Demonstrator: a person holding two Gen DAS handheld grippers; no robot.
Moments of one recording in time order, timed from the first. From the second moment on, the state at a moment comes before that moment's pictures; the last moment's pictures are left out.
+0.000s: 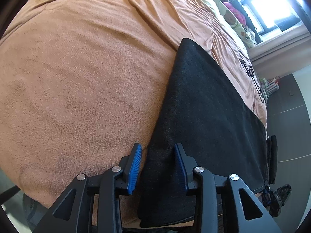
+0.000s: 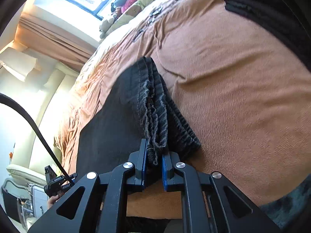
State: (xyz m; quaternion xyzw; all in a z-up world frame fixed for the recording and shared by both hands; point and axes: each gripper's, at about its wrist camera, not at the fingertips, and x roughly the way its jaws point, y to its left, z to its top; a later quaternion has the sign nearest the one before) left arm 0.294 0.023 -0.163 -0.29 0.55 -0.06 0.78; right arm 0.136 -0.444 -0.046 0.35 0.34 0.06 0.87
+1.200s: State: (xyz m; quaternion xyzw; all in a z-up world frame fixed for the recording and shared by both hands) left arm 0.262 0.049 -0.132 -0.34 0.49 -0.11 0.80; right arm 0.165 -0.421 -0.060 0.33 0.38 0.05 0.86
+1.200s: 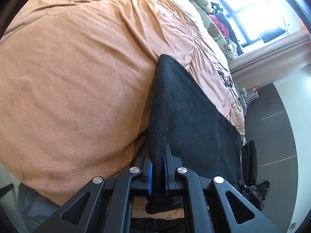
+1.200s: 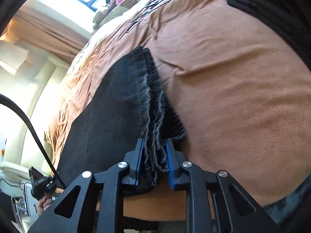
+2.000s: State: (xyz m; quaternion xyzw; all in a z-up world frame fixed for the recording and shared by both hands) left arm 0.225 0.102 -0.156 -0.35 0.50 -0.07 0.79; right arm 0.172 -0.386 -0.065 0.26 0.43 -0.01 0.87
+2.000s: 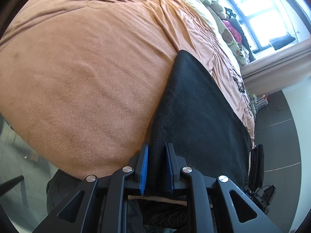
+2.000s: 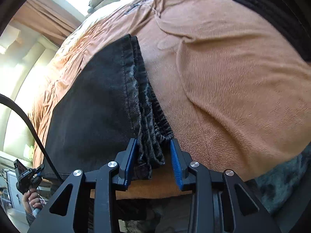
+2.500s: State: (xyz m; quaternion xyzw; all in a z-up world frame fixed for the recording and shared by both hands) left arm 0.201 0.100 -0.177 -0.40 0.47 -0.12 0.78; right arm 0.172 -0.295 -0.029 0.18 0.39 0.06 0.90
